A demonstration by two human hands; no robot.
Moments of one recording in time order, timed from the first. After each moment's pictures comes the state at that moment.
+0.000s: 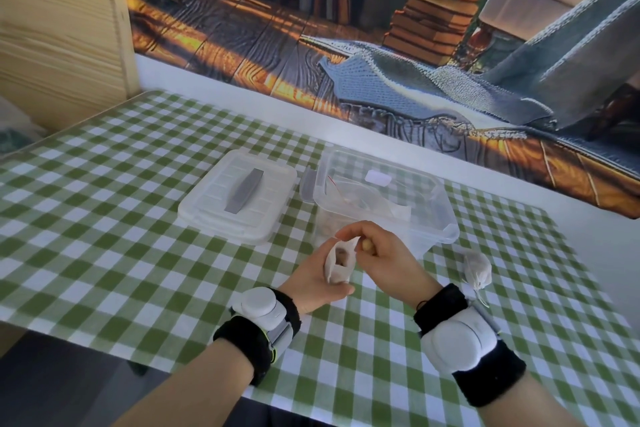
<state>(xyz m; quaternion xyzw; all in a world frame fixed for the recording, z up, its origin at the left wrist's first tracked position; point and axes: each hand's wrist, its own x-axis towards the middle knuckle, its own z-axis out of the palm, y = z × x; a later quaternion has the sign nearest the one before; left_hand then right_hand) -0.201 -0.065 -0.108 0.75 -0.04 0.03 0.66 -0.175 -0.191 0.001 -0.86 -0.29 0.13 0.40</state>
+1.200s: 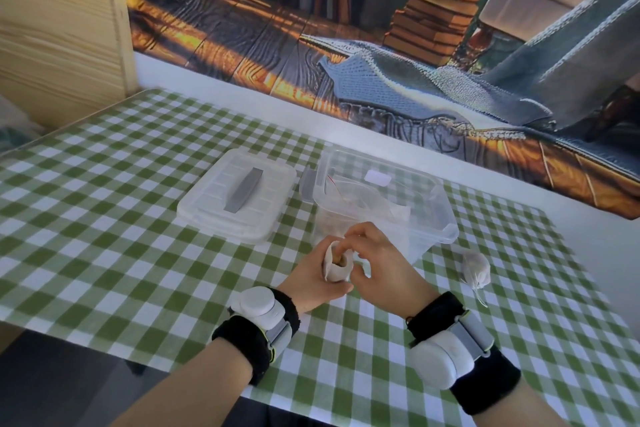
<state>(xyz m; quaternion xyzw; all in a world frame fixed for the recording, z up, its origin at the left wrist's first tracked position) -0.199 -0.065 -0.112 0.73 -0.04 0.05 0.68 -0.169 -0.200 -0.025 -0.88 -0.40 0.02 0.25</state>
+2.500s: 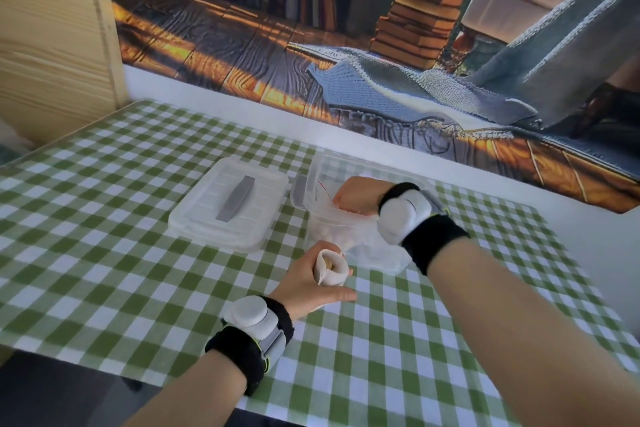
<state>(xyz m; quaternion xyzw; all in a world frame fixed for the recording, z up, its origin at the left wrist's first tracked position) -0.205 -0.064 -0.100 0.72 -0.01 0.03 0.70 -0.084 -0.135 0.044 -0.94 -0.24 0.23 0.09</state>
